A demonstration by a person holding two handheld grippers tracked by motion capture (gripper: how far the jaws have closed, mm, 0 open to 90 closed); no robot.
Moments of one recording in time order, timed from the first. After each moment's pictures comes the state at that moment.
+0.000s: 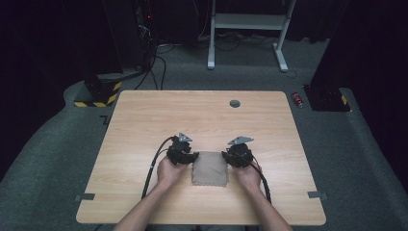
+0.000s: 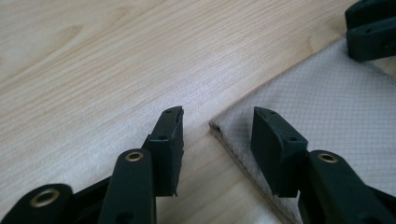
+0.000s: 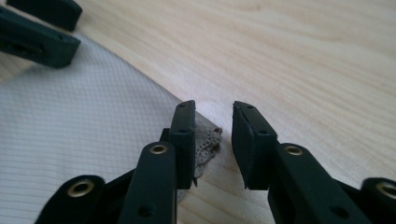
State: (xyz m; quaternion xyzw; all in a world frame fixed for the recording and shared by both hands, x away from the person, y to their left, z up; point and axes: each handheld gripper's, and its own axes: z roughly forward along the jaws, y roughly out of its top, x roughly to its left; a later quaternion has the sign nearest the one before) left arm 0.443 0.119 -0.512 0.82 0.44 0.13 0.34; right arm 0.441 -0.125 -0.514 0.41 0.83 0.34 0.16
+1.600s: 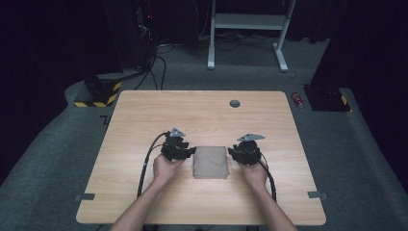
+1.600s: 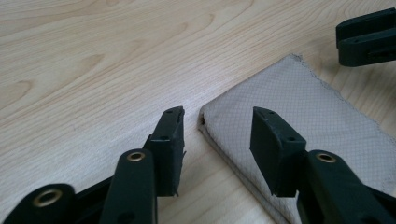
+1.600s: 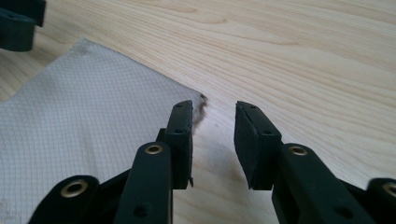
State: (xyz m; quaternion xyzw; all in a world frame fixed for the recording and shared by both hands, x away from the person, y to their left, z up) left arm 0.442 0.143 -0.494 0.80 0.44 0.11 0.39; right arm 0.445 -0.153 -0.504 0.44 0.81 0.37 0.15
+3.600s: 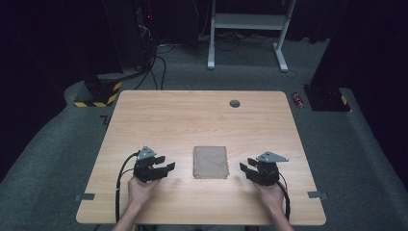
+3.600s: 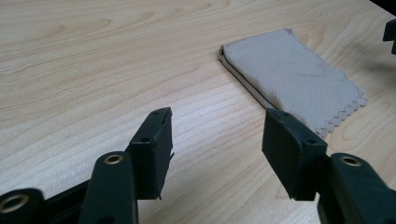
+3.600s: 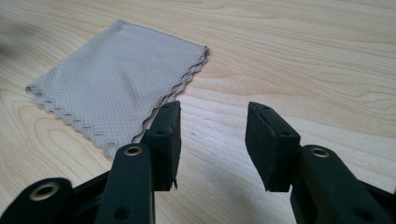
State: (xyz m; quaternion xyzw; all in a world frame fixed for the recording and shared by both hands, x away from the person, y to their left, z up) left arm 0.362 0.213 -0.496 0.76 0.47 0.13 0.43; right arm 0.375 -0.200 -0.500 0.44 0.78 0.42 0.16
